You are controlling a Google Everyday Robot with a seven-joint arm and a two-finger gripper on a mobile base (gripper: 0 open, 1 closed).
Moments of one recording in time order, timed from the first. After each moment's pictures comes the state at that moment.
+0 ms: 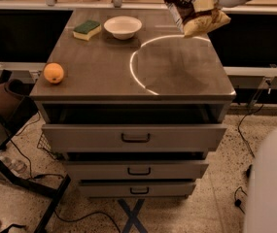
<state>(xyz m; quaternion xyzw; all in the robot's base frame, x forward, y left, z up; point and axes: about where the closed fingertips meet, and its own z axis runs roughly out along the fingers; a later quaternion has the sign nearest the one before) 0.777 -0.206 1.001 -0.29 0.83 0.13 0.47</state>
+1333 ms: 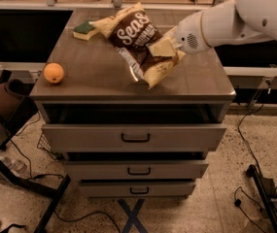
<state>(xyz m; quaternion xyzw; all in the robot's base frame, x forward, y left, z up) 0.644 -0.065 0.940 -0.44 0.75 0.22 0.44</state>
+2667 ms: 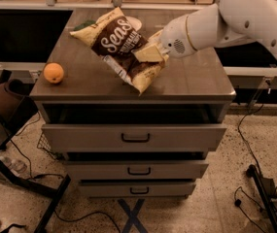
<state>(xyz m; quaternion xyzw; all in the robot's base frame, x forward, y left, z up) 0.633 -0.023 0.931 -0.50 0.71 0.24 0.43</state>
